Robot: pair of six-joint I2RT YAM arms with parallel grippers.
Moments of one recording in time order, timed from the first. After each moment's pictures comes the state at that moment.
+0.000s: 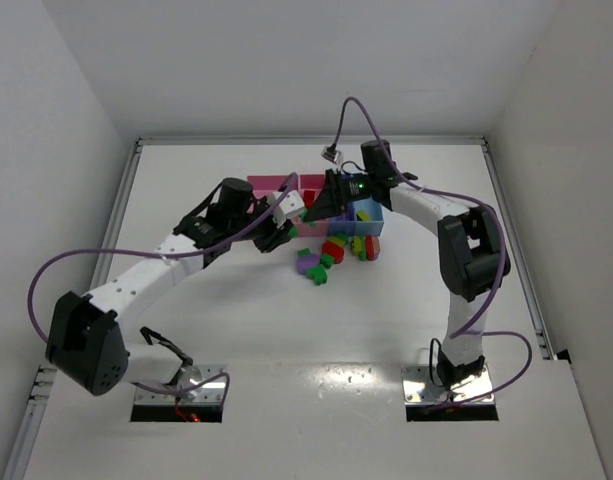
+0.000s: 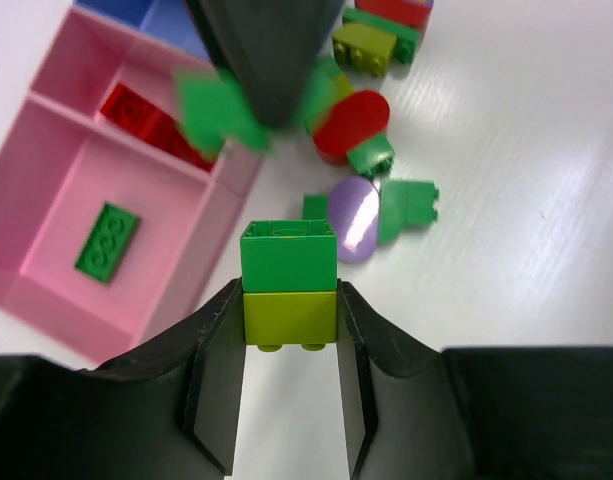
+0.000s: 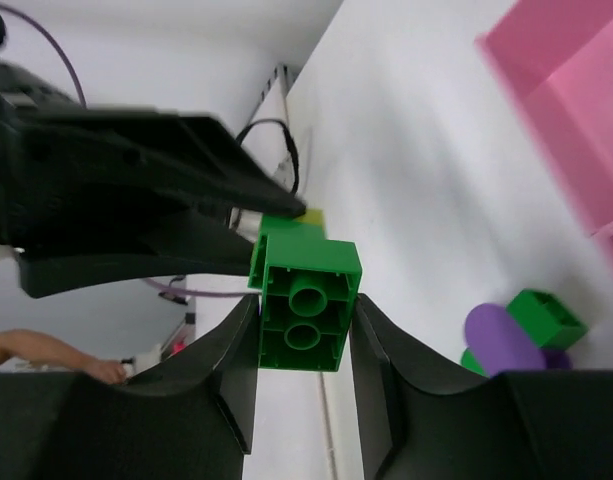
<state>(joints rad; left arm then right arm) -0.52 1.33 1.02 -0.28 0.40 0.43 0.35 1.97 1.37 -0.06 -1.24 0.40</state>
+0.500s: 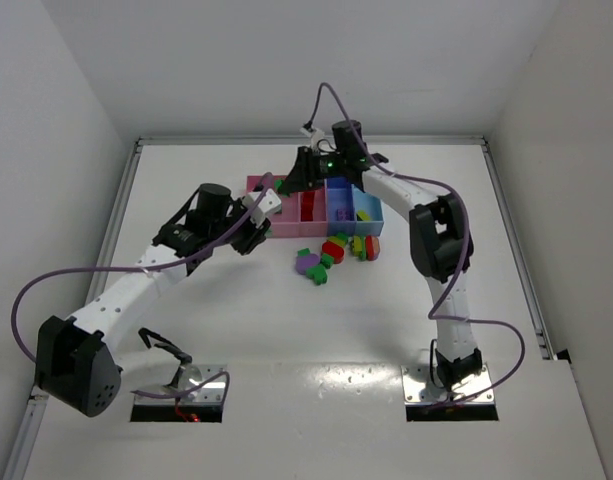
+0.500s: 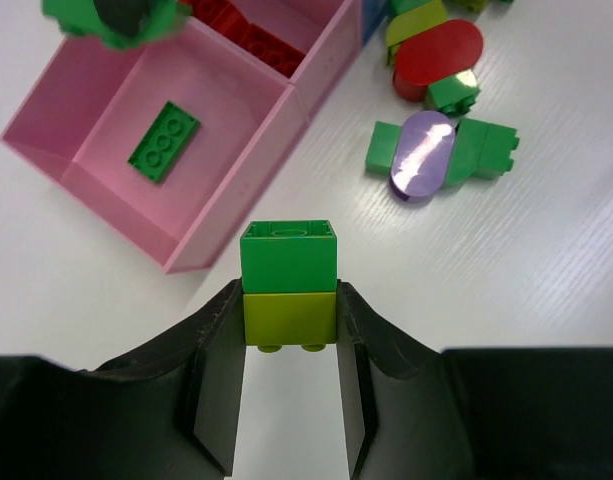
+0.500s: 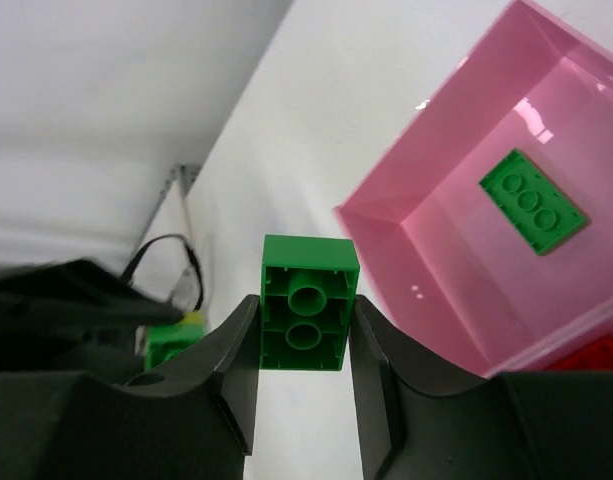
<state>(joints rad) -0.41 1.19 0.93 -0.36 0.29 0.41 0.40 2.22 1.78 -0.09 -0.96 0.44</state>
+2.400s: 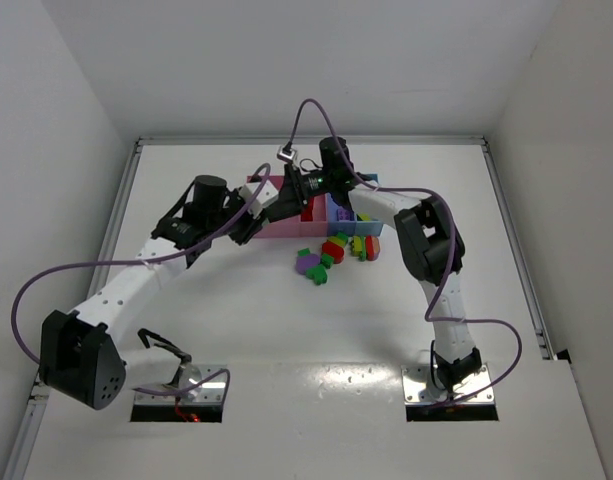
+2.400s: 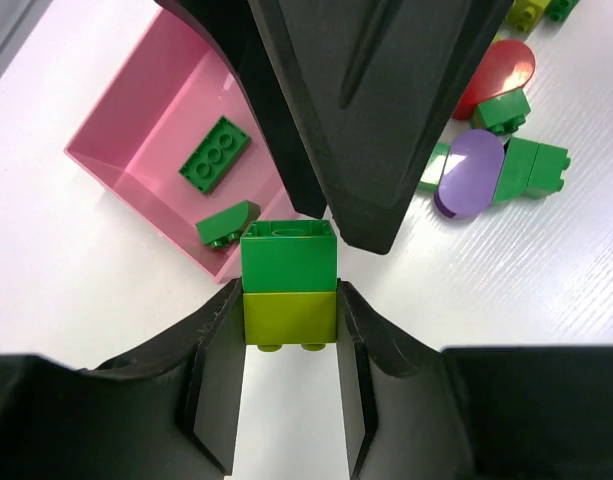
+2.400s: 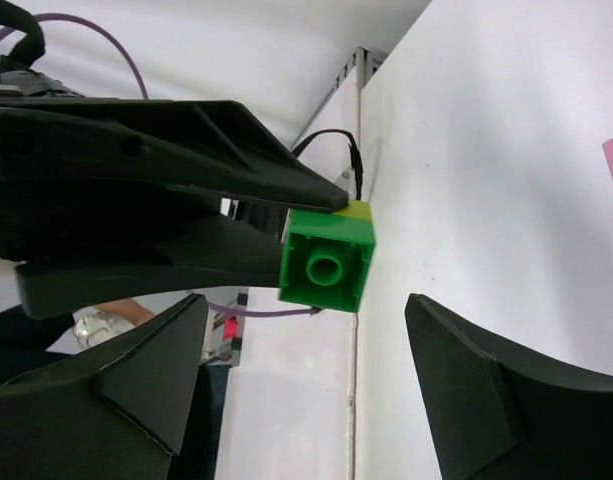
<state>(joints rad) -0.37 1.23 0.97 -0.33 0.28 0.45 0.50 2.25 1.64 0.32 -1.34 0.79</state>
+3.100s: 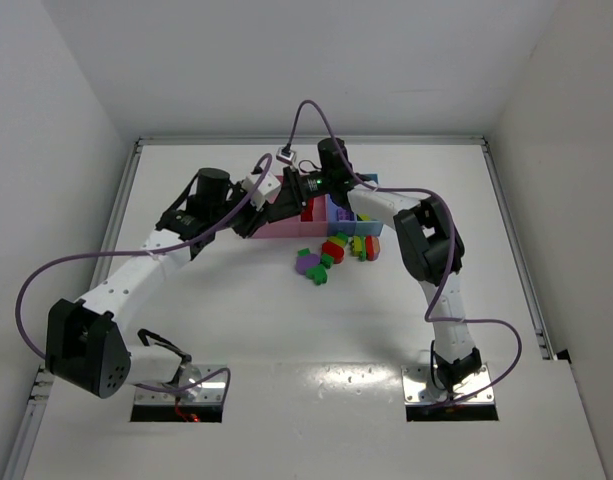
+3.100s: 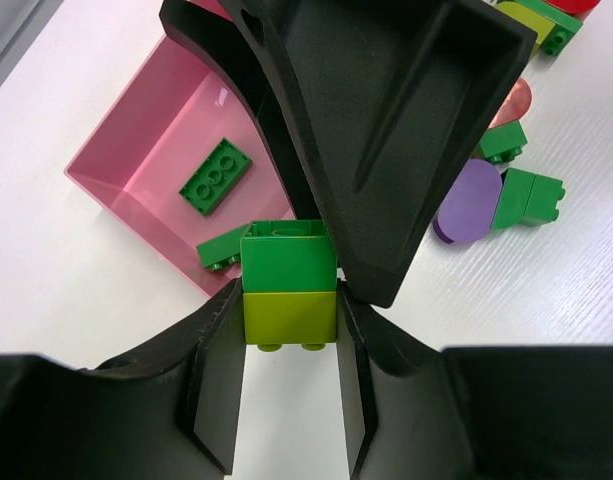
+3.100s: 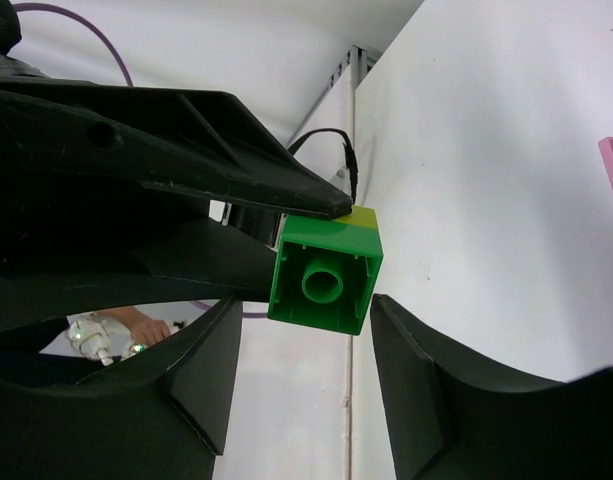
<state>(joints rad) -0.37 1.29 1.02 -0.30 0.31 0.41 0.51 2.25 1.64 0.28 -1.32 0.76</state>
